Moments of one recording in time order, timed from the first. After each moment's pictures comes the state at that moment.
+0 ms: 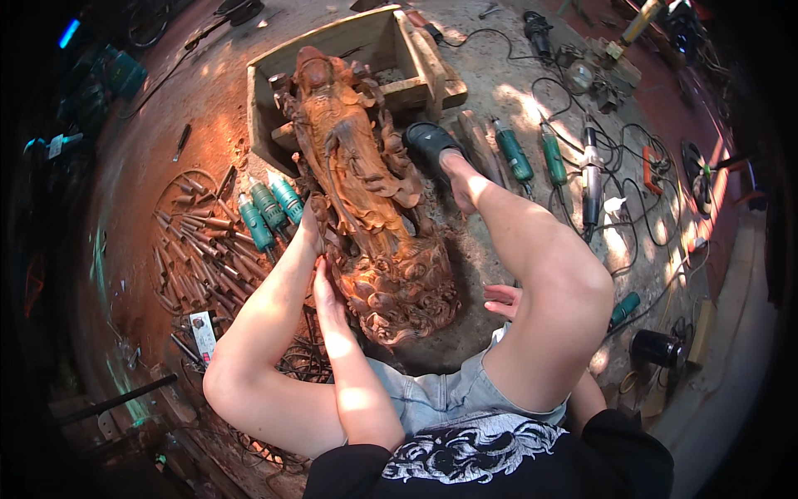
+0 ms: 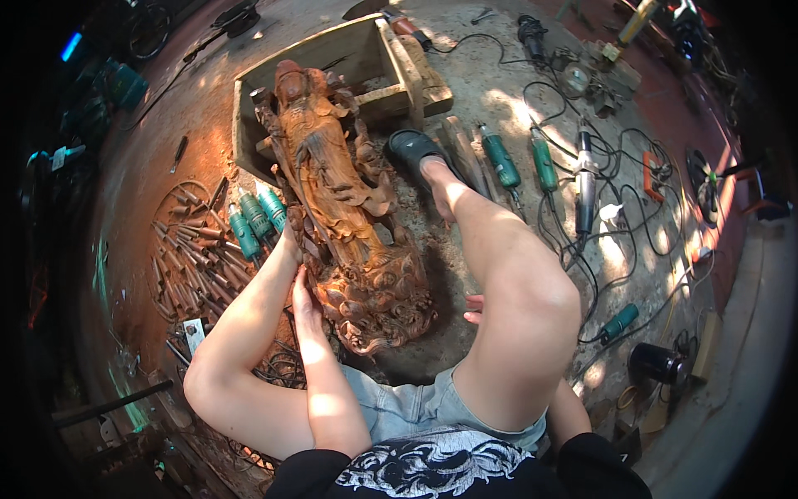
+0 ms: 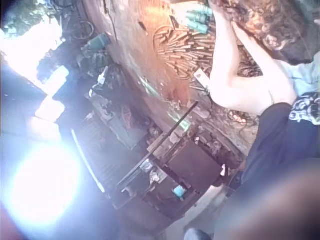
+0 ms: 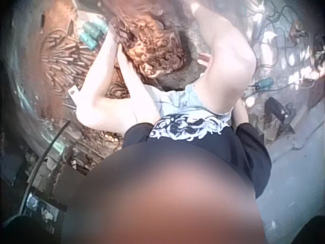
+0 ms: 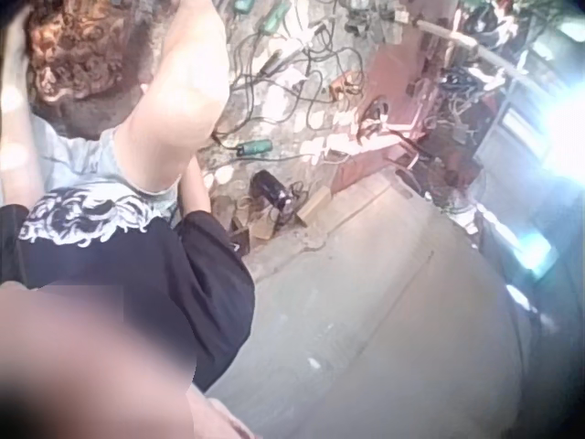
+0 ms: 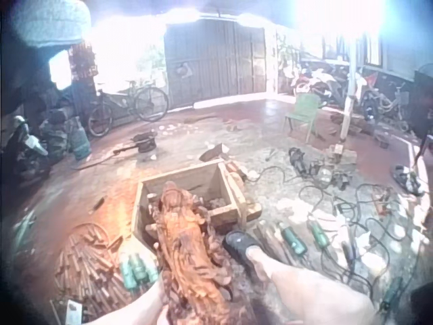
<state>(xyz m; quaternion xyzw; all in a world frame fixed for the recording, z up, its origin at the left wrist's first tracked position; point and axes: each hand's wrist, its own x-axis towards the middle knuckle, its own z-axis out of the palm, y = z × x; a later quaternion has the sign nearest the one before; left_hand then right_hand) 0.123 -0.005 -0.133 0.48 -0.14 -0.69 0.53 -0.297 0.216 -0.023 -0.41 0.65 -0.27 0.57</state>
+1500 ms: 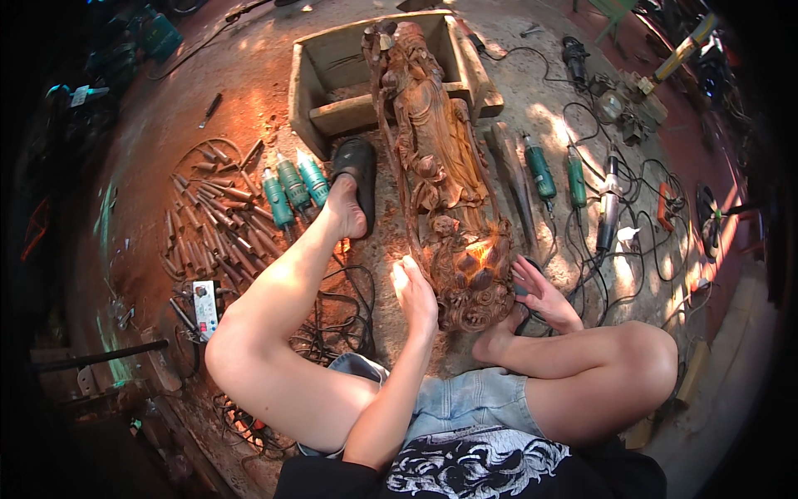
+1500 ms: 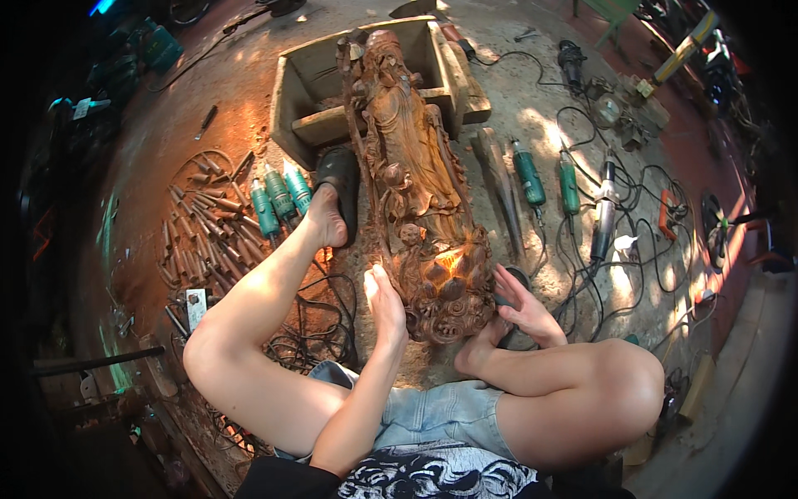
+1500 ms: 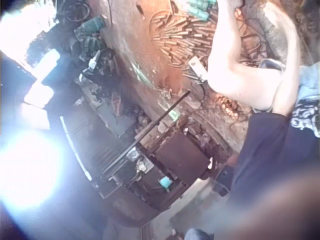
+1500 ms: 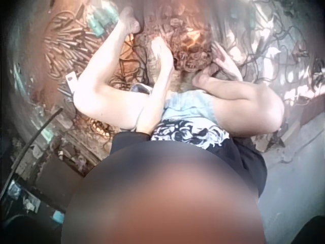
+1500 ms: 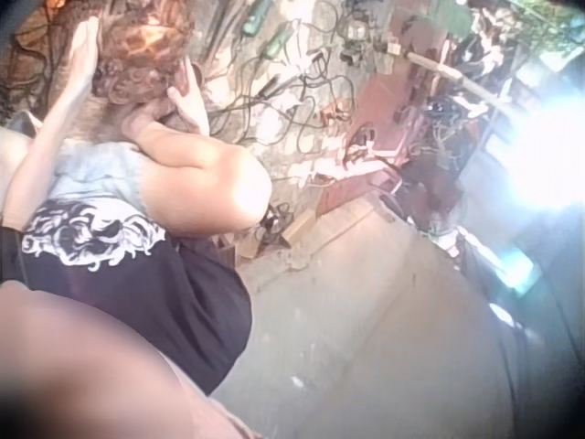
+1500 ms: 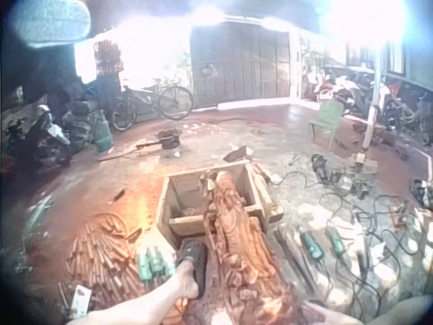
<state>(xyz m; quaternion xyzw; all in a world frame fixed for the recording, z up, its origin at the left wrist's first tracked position) -0.062 0.087 -0.002 0.71 -0.32 -0.46 0.42 -0.340 0.172 0.024 -0.35 0.52 -0.35 0.69</state>
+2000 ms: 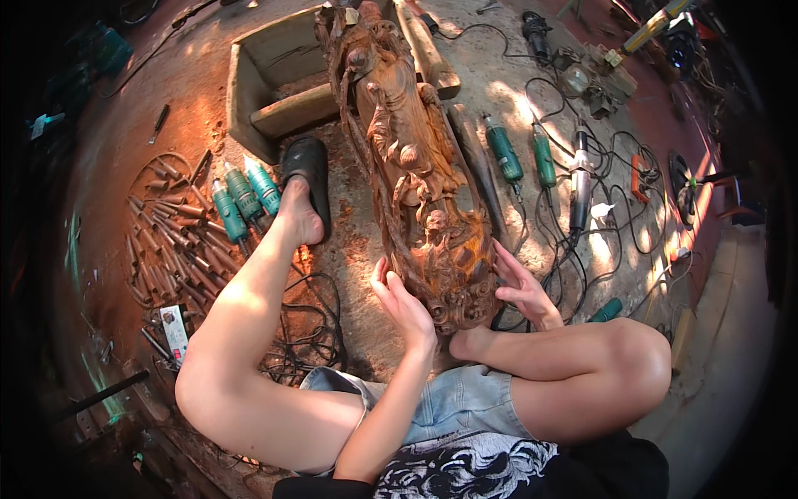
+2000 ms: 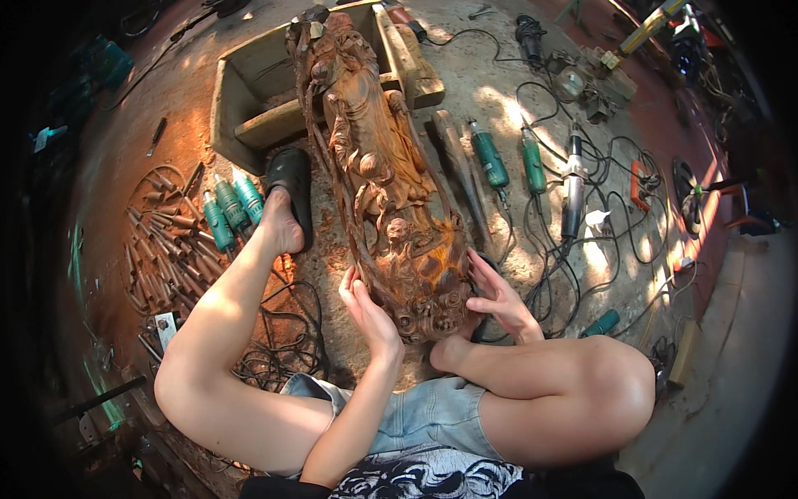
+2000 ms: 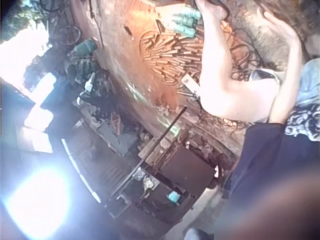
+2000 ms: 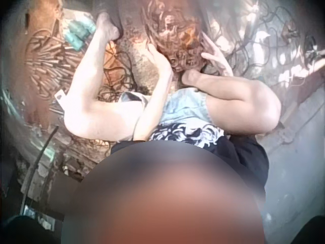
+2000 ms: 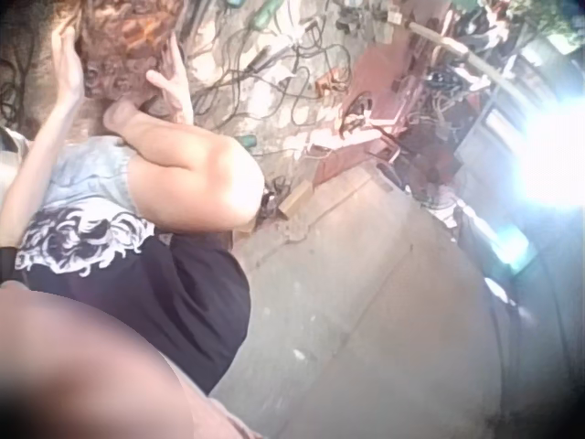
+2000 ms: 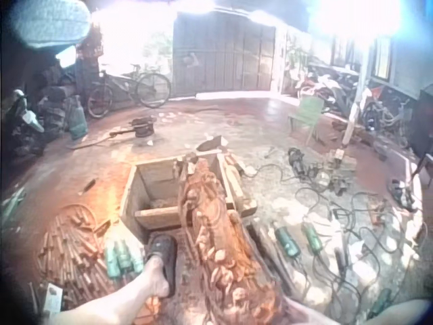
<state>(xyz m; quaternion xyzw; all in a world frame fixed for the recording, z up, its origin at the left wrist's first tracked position) -0.101 0.107 0.022 0.63 -0.27 -0.50 0.53 -0.332 0.173 0.025 -0.31 0.53 -0.43 0.67</state>
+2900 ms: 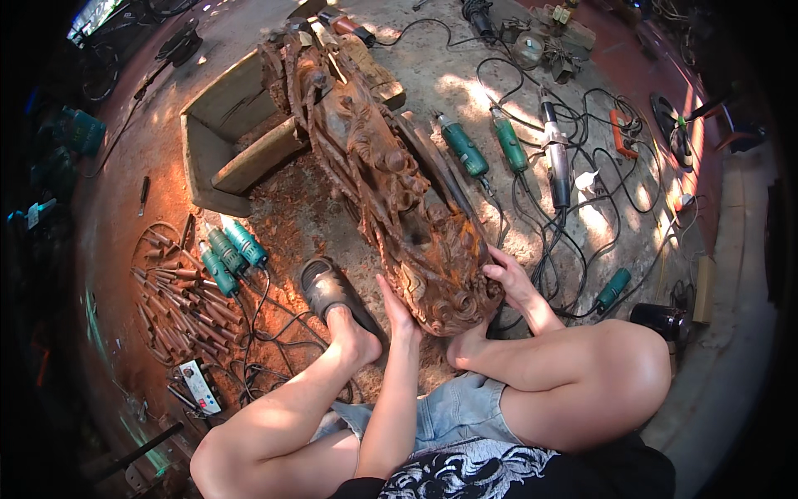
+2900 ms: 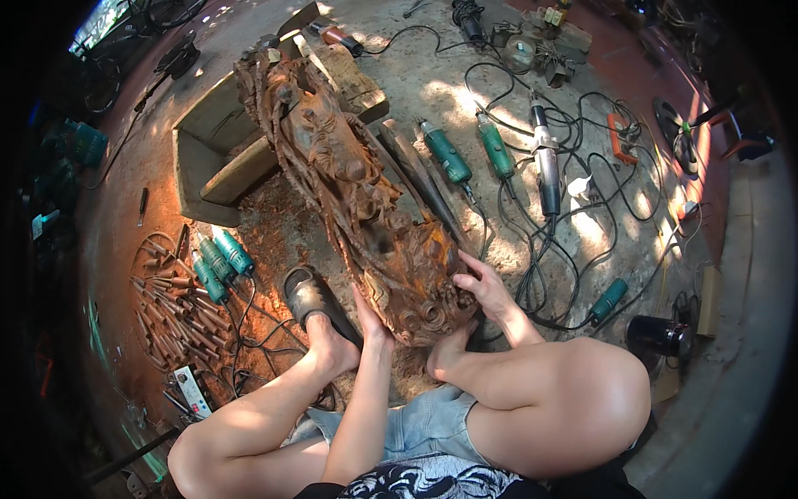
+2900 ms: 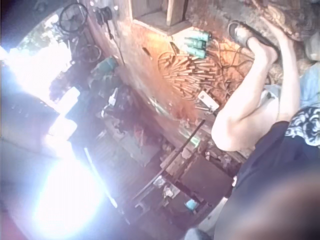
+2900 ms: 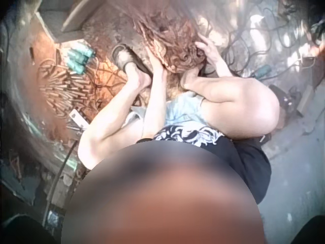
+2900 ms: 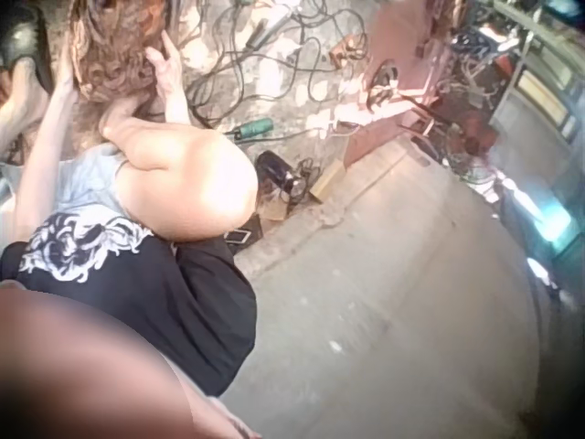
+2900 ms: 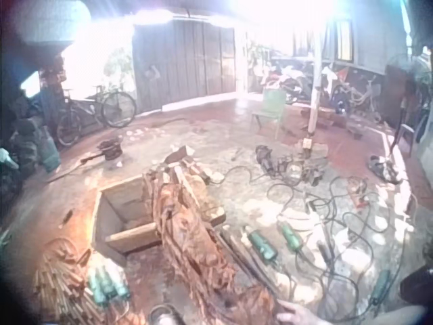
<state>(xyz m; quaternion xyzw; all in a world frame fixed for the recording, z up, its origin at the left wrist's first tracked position) -0.125 0.090 -0.034 0.46 -0.06 -0.79 0.40 -0.354 0.175 -0.030 -0.21 0.58 -0.52 0.59</state>
